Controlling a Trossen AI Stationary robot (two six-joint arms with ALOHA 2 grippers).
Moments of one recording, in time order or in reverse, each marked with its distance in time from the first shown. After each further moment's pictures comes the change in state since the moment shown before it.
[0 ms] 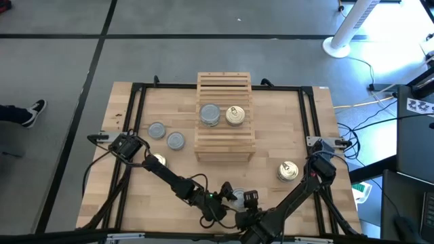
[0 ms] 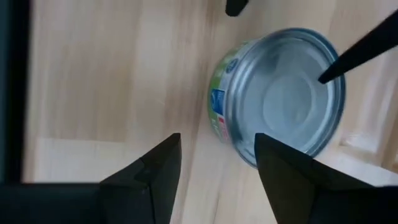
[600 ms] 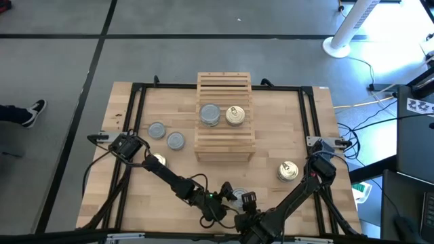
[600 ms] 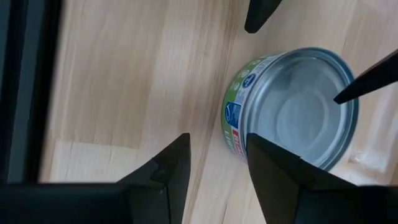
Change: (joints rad) left arm 0.000 0.000 0.000 0.000 0.000 0.000; right arm 0.000 0.000 0.000 0.043 -0.013 -0.060
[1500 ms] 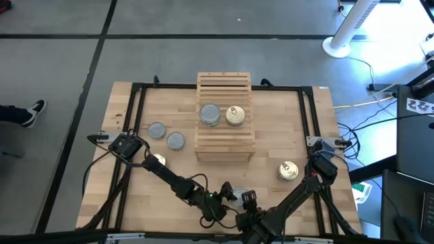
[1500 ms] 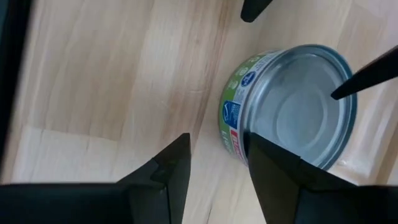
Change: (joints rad) left arm 0.000 0.000 0.000 0.000 0.000 0.000; right arm 0.000 -0.006 -0.060 0.026 0.016 -0.057
